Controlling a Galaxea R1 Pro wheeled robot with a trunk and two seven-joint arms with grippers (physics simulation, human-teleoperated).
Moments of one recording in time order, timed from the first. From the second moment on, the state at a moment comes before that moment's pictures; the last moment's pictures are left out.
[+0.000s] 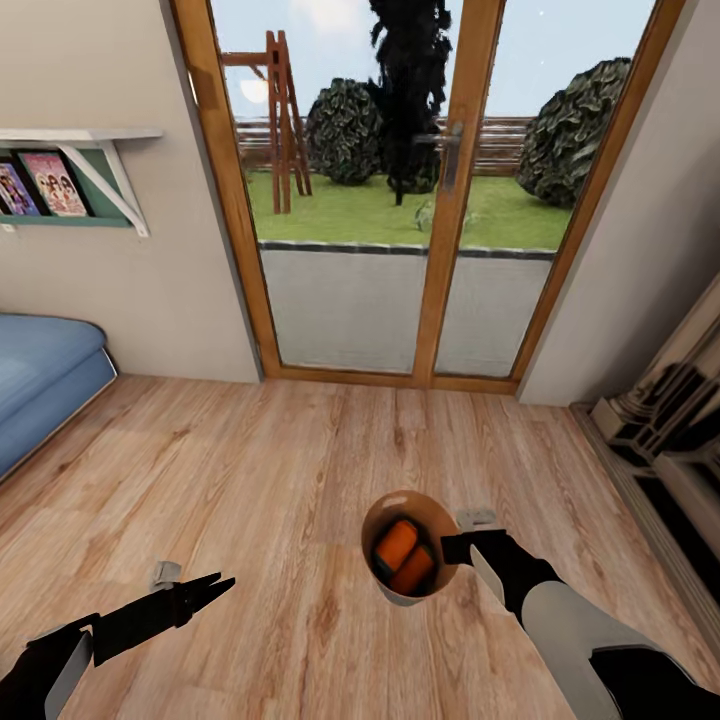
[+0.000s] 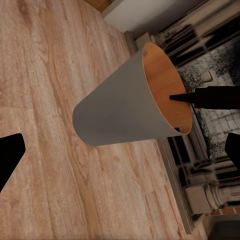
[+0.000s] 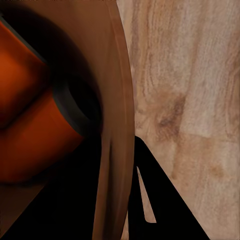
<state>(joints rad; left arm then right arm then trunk) -0.40 0.29 0.24 -0.68 0.23 0.28 -1.24 -0.81 0.02 0.06 -0.30 0.00 0.36 0.03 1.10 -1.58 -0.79</state>
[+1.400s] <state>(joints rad) -0.40 0.29 0.24 -0.68 0.23 0.28 -1.24 -0.81 0.02 0.07 -0.30 0.00 0.24 0.03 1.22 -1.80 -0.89</state>
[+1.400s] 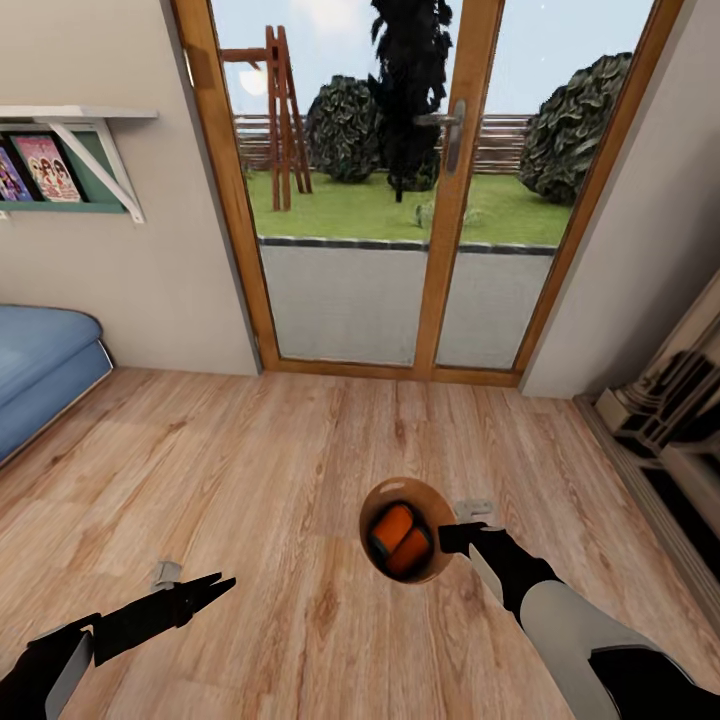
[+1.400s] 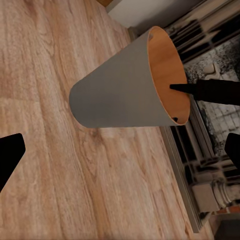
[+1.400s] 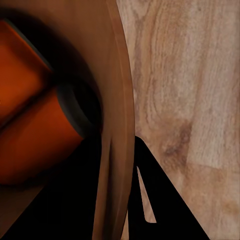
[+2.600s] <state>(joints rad) -0.40 0.29 0.21 -0.68 0.23 0.28 -1.24 -0.81 0.02 0.07 -0.29 0.00 0.20 0.03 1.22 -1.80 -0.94</state>
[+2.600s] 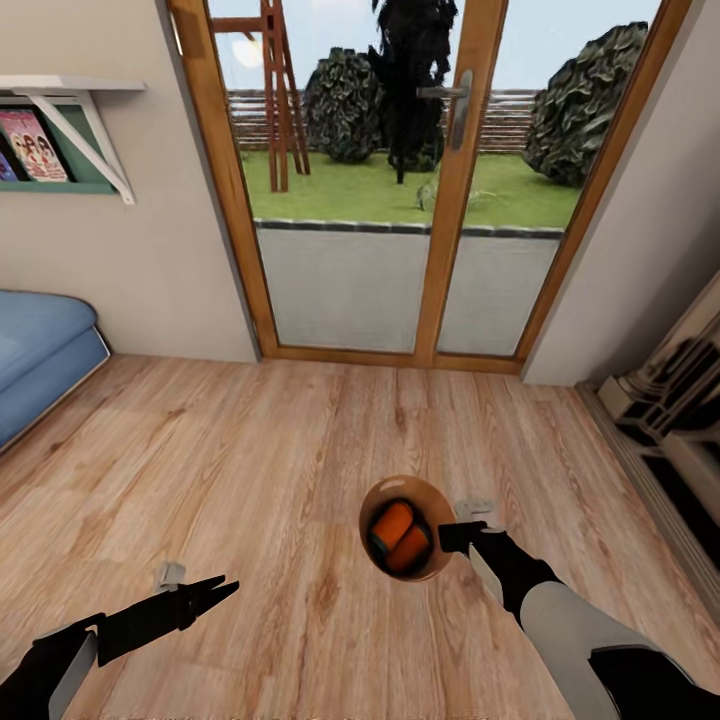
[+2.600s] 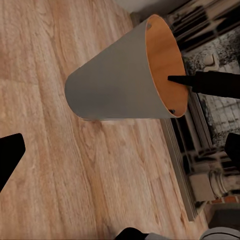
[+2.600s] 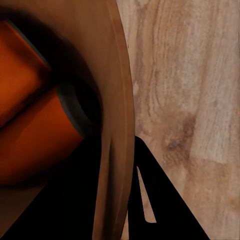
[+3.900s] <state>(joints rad) -0.40 0.29 0.21 -0.68 0.23 0.28 -1.24 -0.81 0.02 0.07 -0.30 0.00 0.15 0.03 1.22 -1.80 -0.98</state>
